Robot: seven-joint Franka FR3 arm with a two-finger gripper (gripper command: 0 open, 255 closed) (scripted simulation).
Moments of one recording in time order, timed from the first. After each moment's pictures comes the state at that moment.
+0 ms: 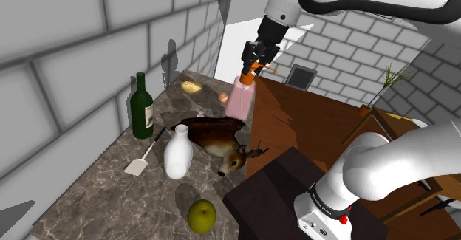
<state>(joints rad) 0.14 -0.51 0.13 -2.20 0.12 1.81 0.25</state>
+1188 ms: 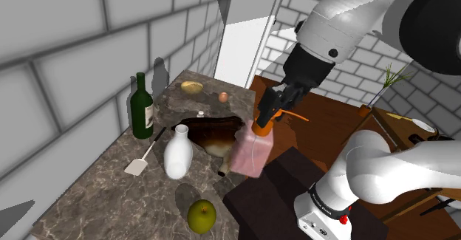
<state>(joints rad) 0.31 -0.85 0.40 -2.36 0.31 1.68 0.60</state>
